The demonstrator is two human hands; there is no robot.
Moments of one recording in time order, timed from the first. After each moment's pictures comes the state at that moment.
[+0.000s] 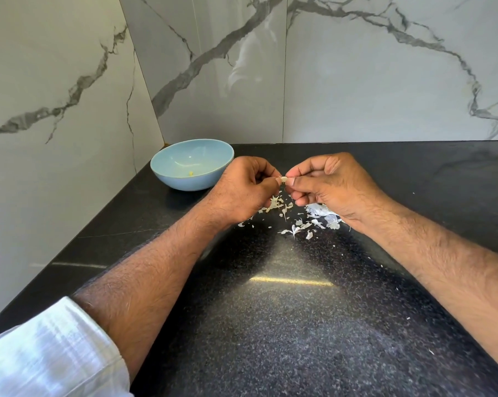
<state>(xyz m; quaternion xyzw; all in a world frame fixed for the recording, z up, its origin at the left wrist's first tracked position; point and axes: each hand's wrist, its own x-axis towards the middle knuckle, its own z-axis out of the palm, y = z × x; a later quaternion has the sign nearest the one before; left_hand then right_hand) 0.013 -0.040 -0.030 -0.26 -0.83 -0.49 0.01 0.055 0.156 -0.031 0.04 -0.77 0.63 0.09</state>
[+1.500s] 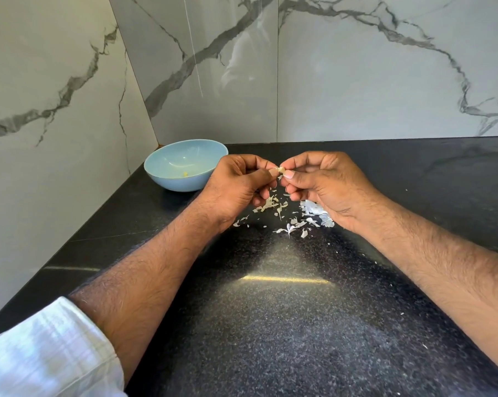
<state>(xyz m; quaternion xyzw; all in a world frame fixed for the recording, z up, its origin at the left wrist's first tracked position) 0.012 -0.036 -0.033 -0.22 -0.69 -0.69 -0.08 0.059 0.152 -0.028 0.02 -0.71 0.70 0.07</state>
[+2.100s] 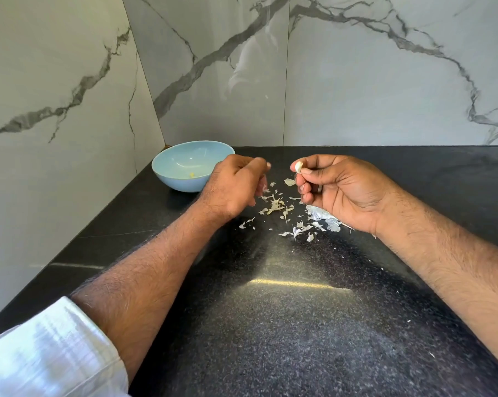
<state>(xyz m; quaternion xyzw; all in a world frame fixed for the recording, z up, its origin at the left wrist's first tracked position) 0.011 -0.047 -0.020 -0.17 -0.86 -0.49 0.04 0.063 0.165 -0.014 0.04 -0.61 0.79 -0.07</state>
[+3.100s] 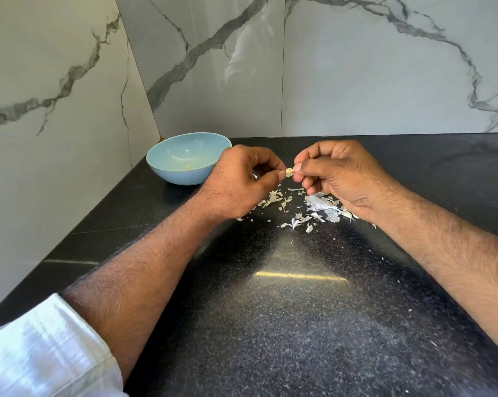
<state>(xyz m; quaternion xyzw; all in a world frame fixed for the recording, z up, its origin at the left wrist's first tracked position) 0.016 -0.047 -0.025 -0.37 -0.83 -0.40 0.13 0.059 0.162 -0.021 0.03 -0.75 0.66 0.08</state>
